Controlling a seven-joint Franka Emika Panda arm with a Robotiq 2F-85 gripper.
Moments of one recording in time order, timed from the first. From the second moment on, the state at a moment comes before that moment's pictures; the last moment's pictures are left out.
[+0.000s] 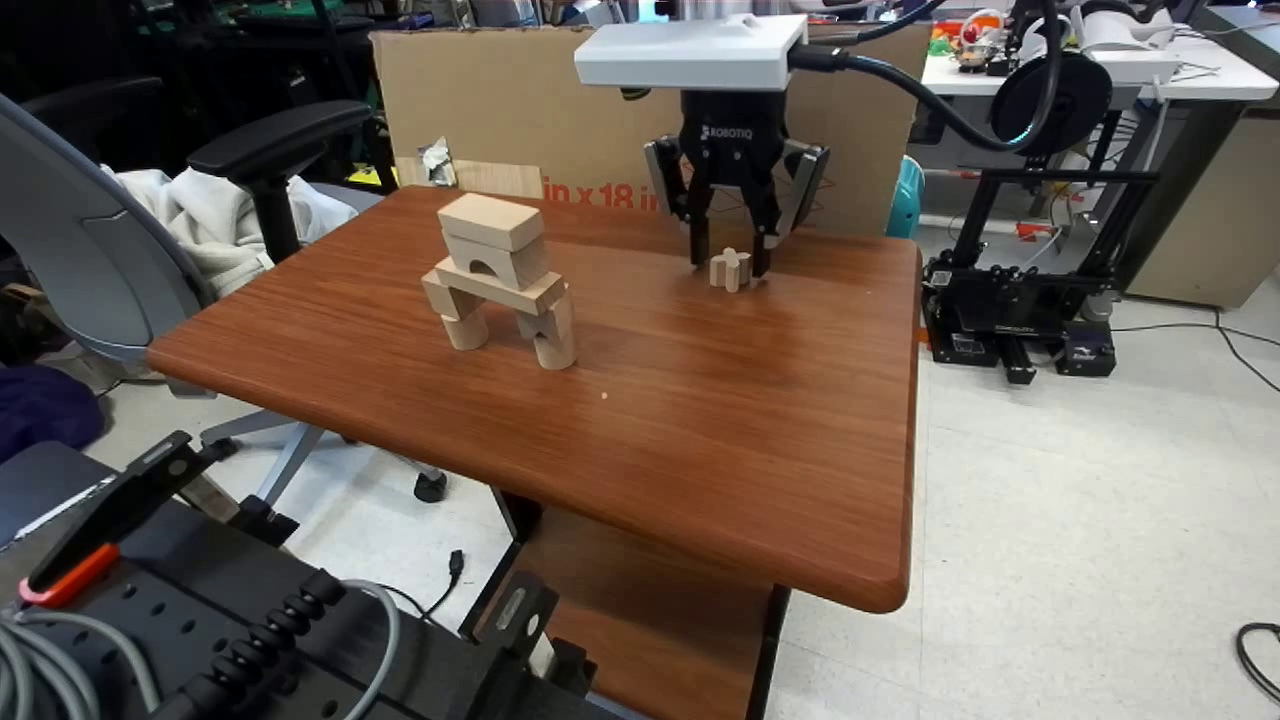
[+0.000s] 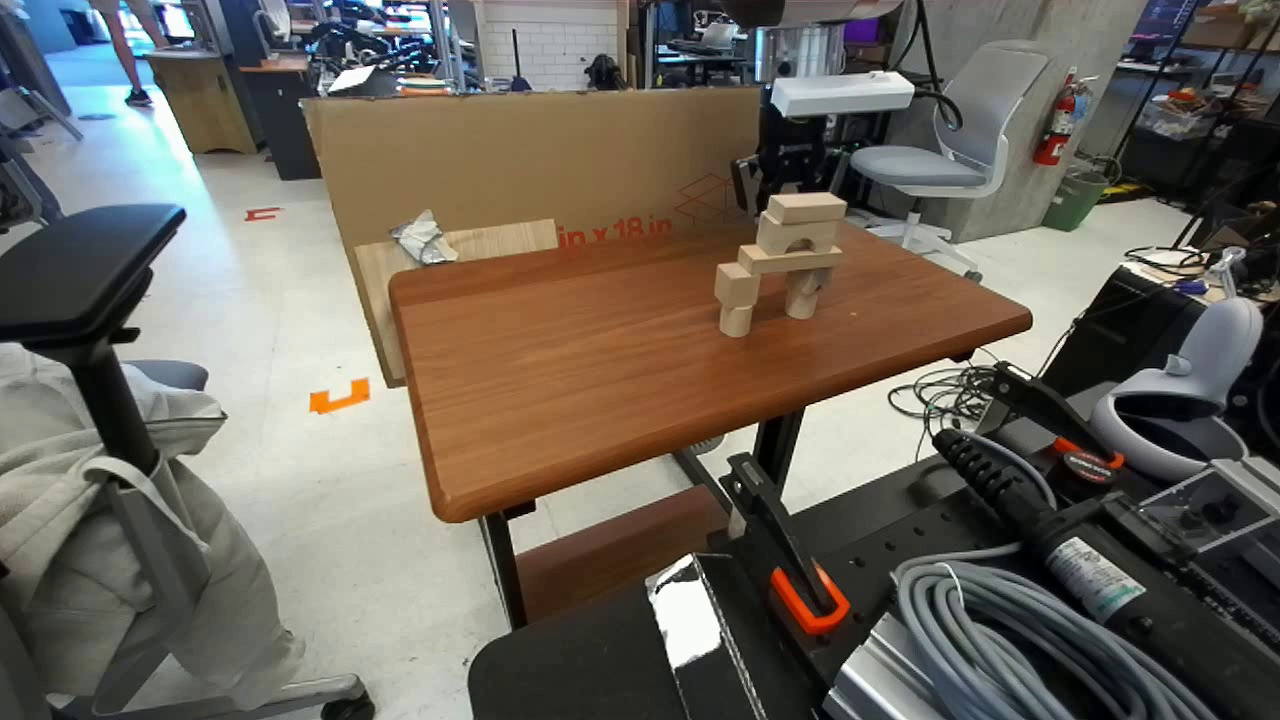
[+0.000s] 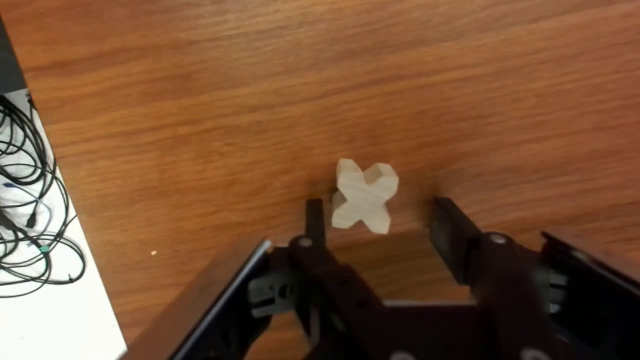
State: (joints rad) arm -0.07 0.85 -0.10 -1.51 -0.02 2.27 0.02
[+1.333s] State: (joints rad) arm -0.11 0.41 0.00 -1.75 0.21 2.10 0.06
